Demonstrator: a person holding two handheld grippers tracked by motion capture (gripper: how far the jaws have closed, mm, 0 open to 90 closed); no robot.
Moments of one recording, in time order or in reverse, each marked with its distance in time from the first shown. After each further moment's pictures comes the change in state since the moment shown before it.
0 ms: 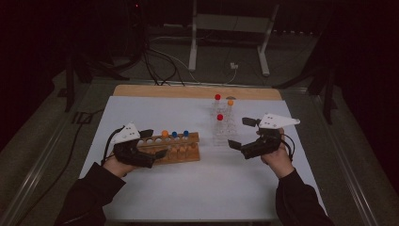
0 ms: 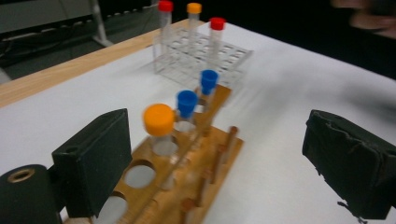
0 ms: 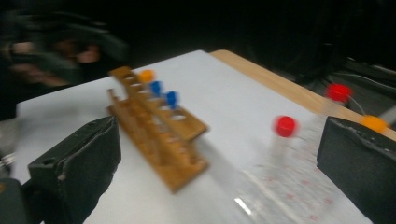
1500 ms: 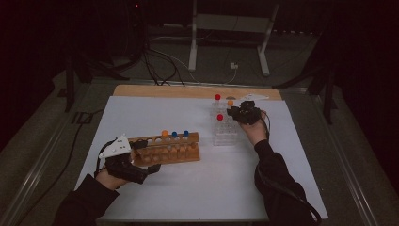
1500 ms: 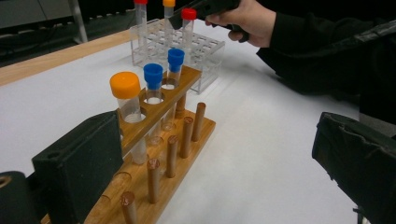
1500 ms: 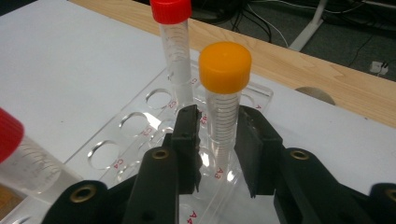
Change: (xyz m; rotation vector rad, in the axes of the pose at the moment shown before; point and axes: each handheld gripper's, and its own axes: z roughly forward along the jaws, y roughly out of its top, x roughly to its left) left arm -0.012 -0.021 -0.019 -0.009 -0.043 0.002; right arm -0.113 -0.034 0.108 0.213 -0.315 0.174
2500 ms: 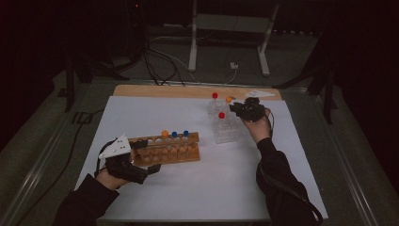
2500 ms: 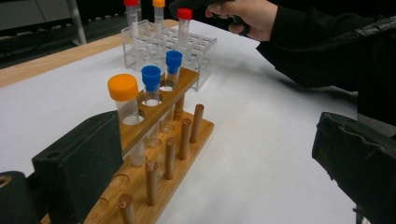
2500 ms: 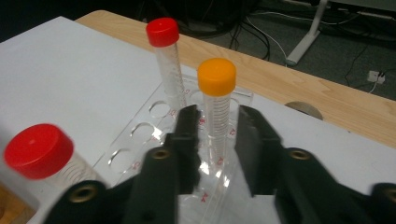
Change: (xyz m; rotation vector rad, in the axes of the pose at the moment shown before) left arm 0.000 0.001 0.000 -0.007 -0.008 -0.003; right arm -0.006 0.010 -0.013 -0.044 0.007 0.019
